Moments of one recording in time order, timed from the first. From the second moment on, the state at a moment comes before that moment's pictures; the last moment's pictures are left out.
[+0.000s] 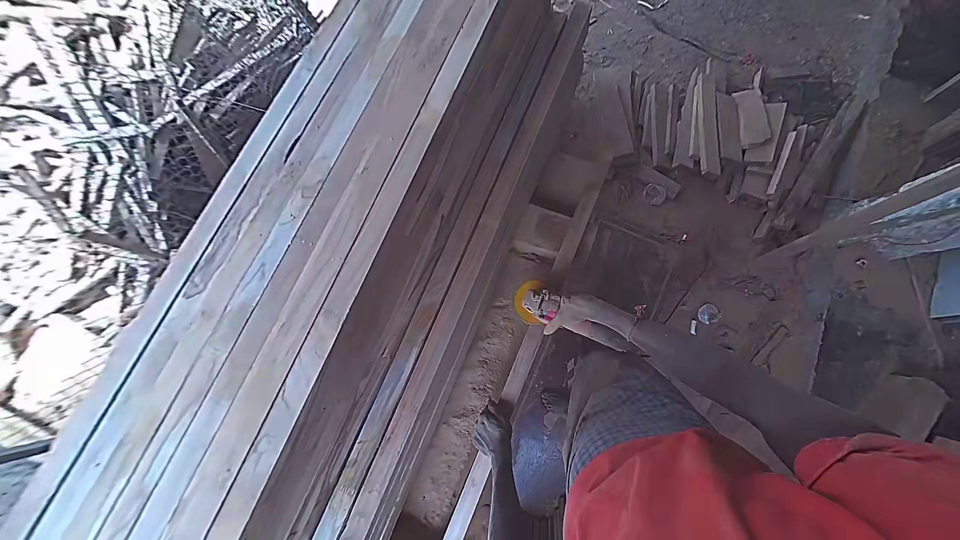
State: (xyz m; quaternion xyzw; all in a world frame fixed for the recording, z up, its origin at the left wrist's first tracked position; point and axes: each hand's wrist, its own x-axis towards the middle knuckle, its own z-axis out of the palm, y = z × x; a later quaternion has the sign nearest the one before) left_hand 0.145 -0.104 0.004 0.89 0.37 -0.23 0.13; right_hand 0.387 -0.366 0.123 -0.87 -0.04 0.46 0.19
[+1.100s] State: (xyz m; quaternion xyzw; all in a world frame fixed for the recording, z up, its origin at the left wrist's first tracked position) left_hand 0.148 -0.029 0.023 0.82 0.21 -0.37 0.37; right_hand 0.443 -0.472 0.161 -0.82 0.23 0.27 0.45
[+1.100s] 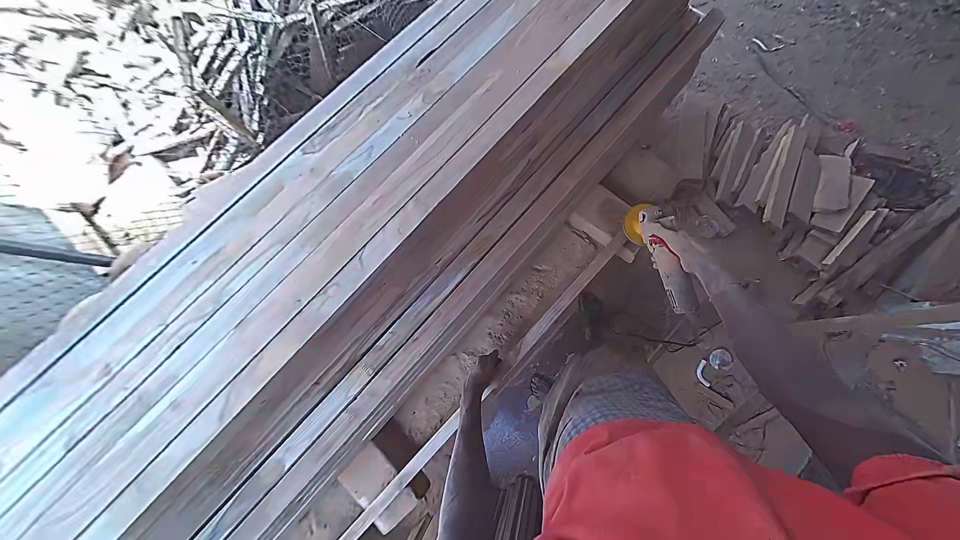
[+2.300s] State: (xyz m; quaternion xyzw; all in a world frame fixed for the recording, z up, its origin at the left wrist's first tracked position) left_hand 0.073 -0.025 0.033 0.83 0.43 -0.35 0.10; right_hand 0.669 -0.598 0.156 -0.76 0.34 0.17 0.54
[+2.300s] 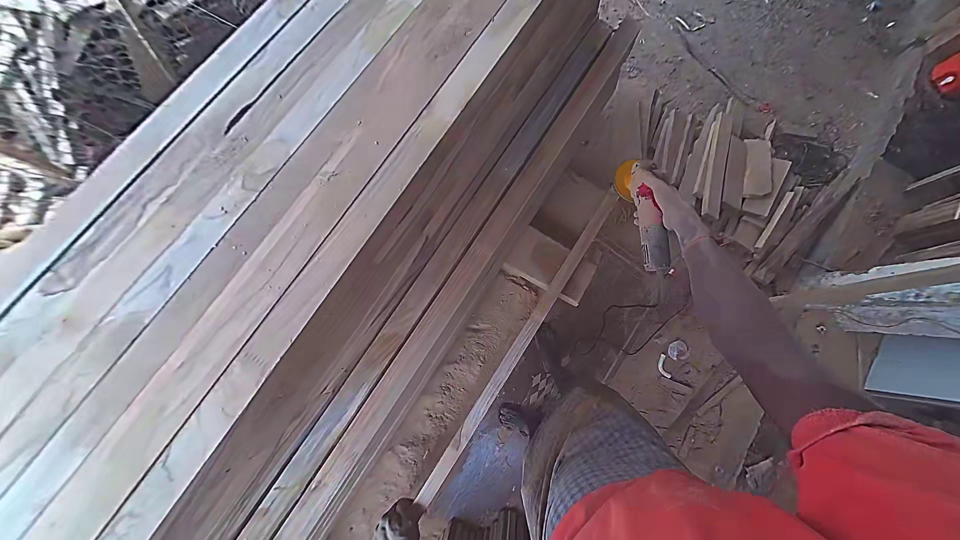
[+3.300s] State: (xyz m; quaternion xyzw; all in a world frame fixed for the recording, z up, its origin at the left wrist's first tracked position) left_hand -0.240 0.123 -0.009 0.89 0.40 -0.18 0.08; right_hand 0.140 -0.196 0.107 -0.81 -0.08 0.50 0.29
